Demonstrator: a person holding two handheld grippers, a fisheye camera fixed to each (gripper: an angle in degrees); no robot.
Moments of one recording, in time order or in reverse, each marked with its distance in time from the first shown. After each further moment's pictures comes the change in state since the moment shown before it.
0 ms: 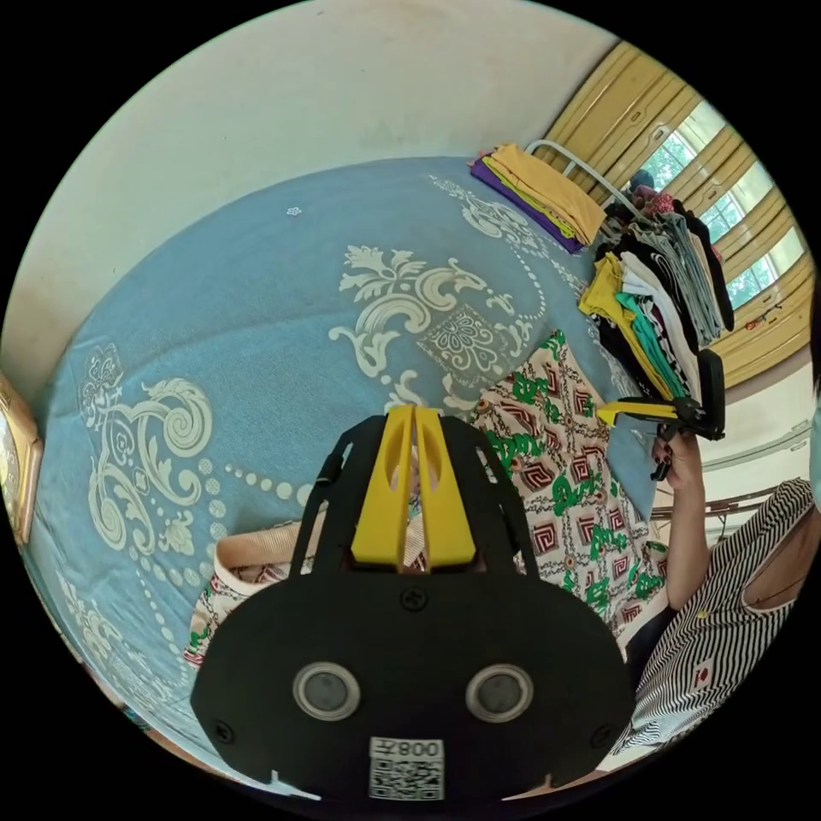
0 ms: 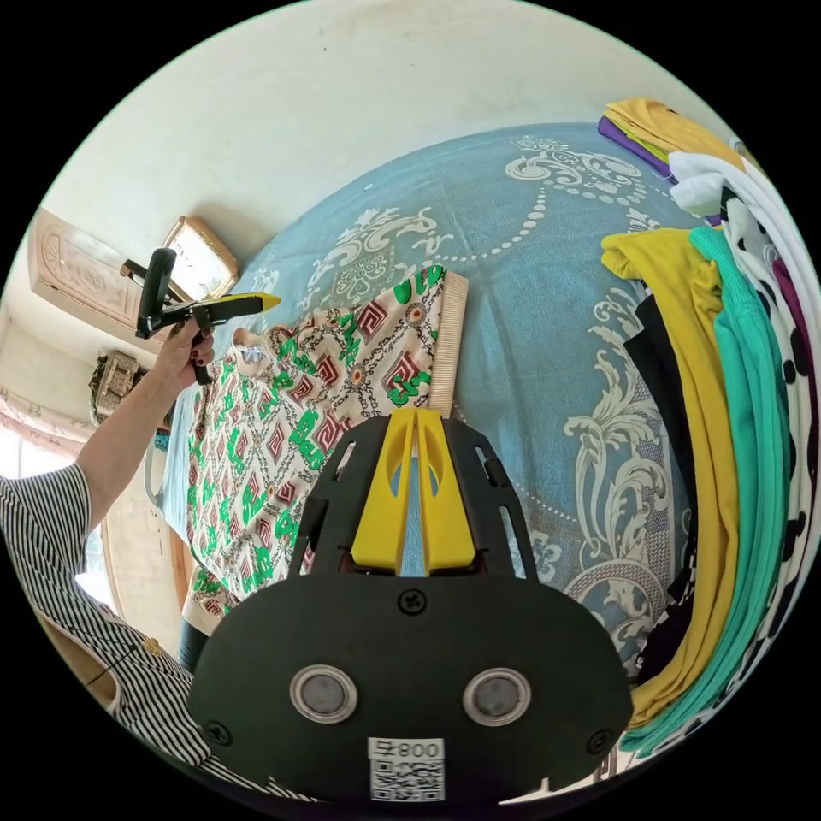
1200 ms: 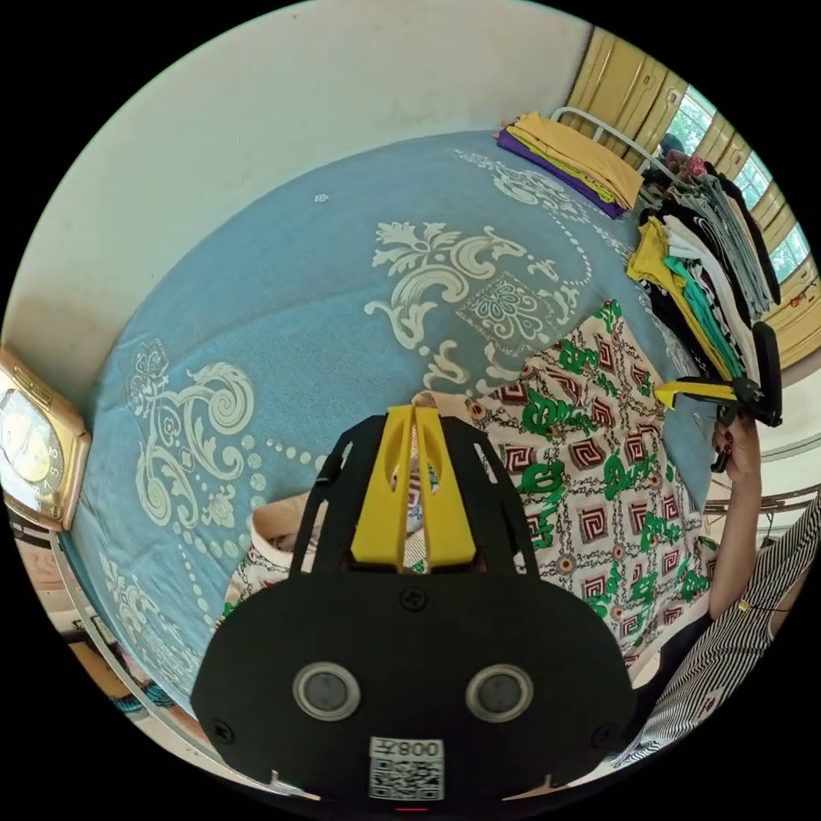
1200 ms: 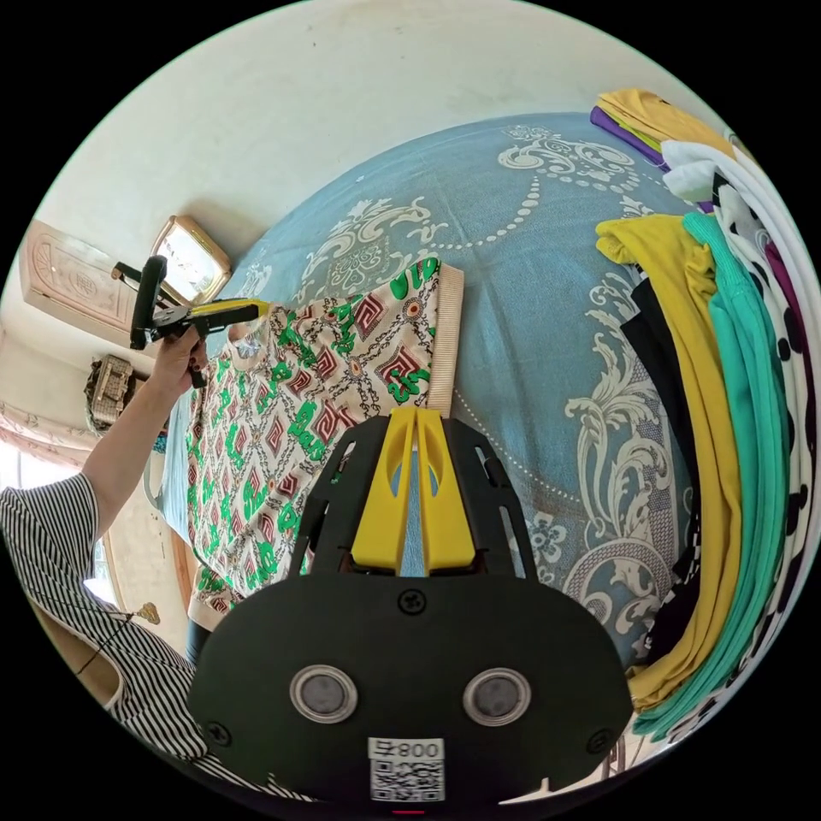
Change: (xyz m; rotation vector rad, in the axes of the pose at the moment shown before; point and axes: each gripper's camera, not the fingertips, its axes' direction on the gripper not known) left arm -0.053 0.154 -0.006 -0.063 -0.206 0.014; right arm -0.037 -0.026 0.045 -0.026 0.020 0.027
